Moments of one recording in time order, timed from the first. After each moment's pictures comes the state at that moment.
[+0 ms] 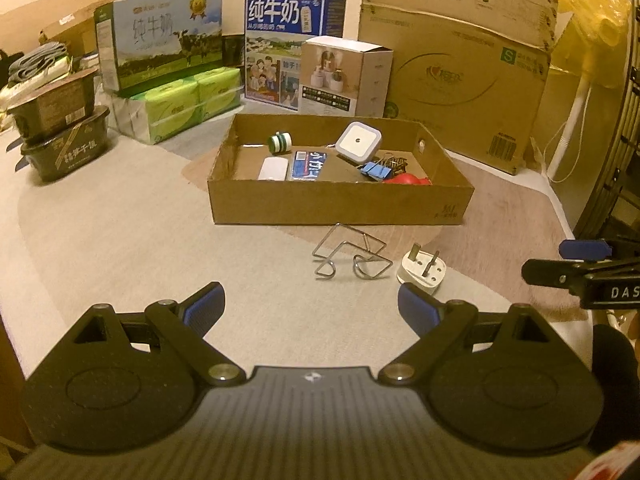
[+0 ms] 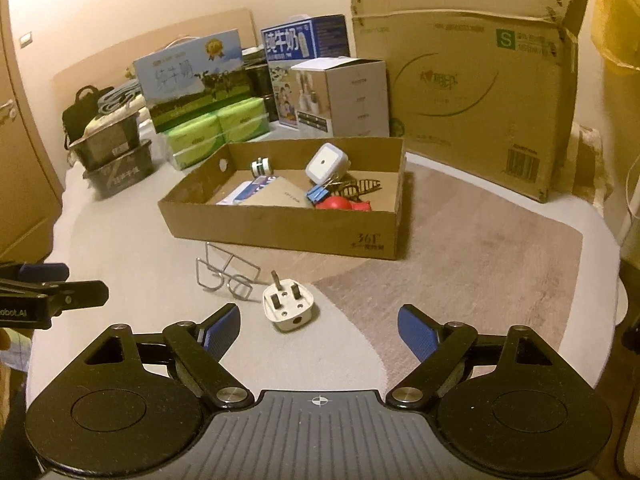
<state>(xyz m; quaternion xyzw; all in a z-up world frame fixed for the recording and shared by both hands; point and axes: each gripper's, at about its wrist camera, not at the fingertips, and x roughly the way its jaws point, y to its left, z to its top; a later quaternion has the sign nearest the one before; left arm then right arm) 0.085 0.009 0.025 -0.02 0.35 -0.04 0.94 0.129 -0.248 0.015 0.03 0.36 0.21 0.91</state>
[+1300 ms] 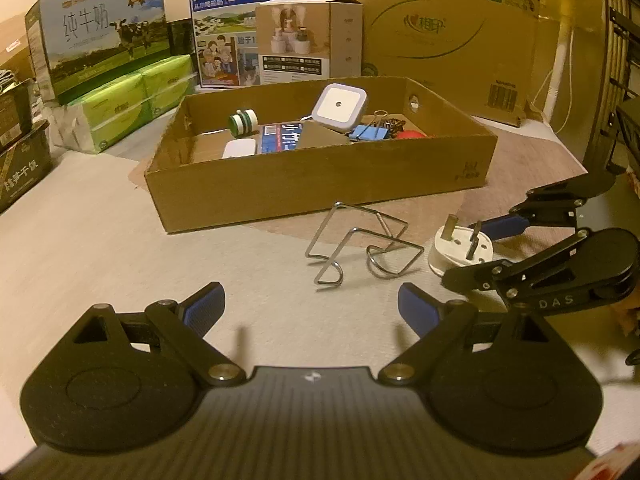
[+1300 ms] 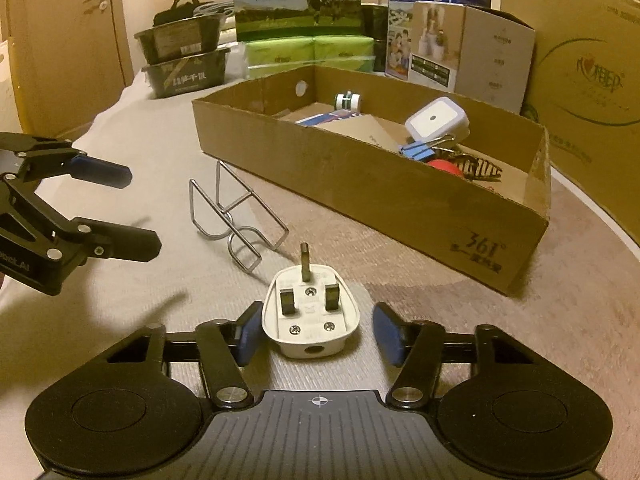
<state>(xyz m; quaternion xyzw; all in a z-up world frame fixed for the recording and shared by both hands) 0.158 0.003 -0.052 0.05 0.36 -0.09 0.93 0.217 -0.189 -0.083 -0.10 0.36 0.35 0.86</state>
